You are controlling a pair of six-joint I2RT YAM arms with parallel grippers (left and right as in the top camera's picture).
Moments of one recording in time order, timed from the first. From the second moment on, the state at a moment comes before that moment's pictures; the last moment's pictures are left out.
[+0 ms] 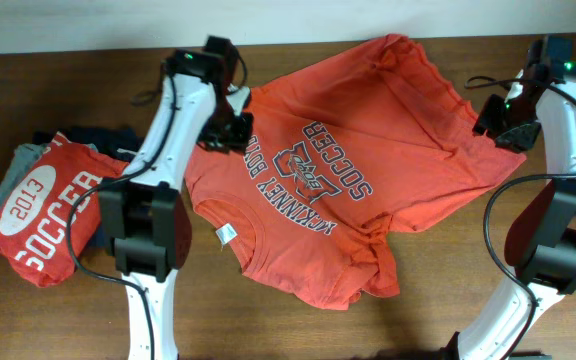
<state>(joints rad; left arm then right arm) -0.26 2.28 2.09 -1.35 0.14 -0.09 -0.31 2.09 1.87 -1.16 -0.08 0.23</state>
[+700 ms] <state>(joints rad) -0.20 2.29 1.77 -0.60 0.00 -0.27 -0.31 2.09 1.87 -1.15 -0.10 0.22</state>
